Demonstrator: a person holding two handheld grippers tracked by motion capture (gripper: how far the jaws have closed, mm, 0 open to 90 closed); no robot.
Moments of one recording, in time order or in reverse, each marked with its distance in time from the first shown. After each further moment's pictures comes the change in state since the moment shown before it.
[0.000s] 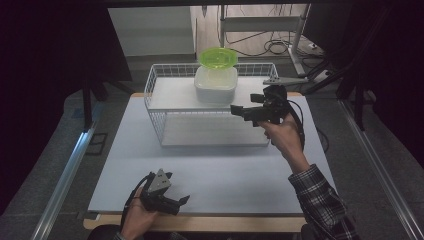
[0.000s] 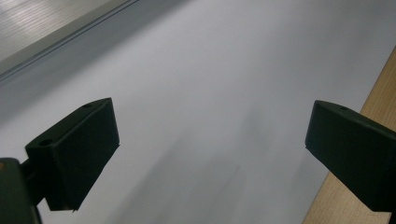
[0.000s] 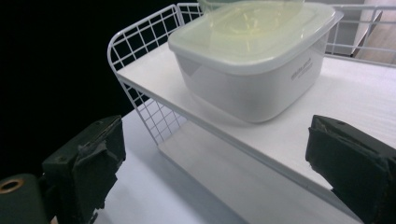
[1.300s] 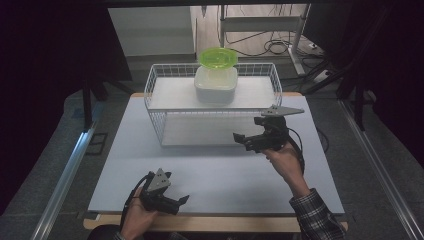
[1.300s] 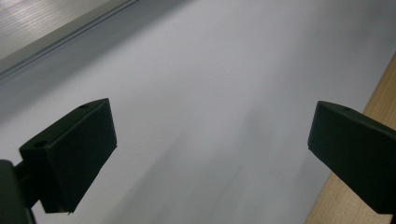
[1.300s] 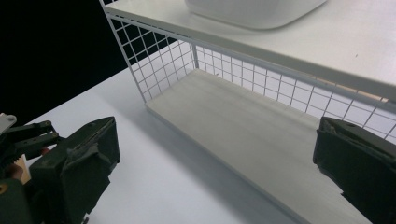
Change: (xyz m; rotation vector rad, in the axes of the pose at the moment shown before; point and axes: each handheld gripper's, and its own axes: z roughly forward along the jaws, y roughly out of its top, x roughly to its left) left arm 0.002 0.000 0.000 0.003 0.003 -0.007; right arm 0.007 -0.068 -0.003 0.044 -0.043 -0.069
